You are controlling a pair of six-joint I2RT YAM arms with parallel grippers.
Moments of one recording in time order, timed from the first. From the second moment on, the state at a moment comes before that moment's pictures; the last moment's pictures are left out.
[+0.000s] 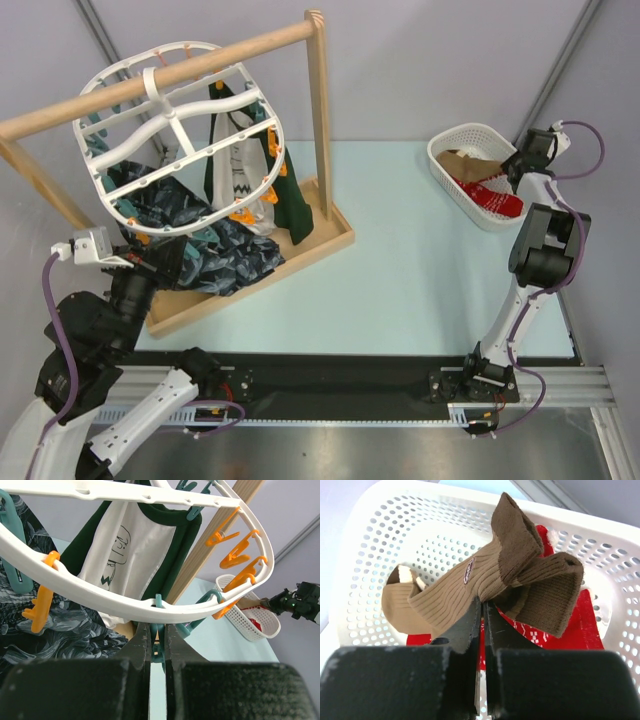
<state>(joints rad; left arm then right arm) -0.60 0.38 1.11 -0.67 -0.44 -0.44 -0.29 2.07 1.61 -0.06 0.16 0.52</state>
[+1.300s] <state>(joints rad) -0.60 0.39 1.09 -0.66 -0.44 -0.44 -0.38 2.16 1.70 -0.11 0.06 0.53</state>
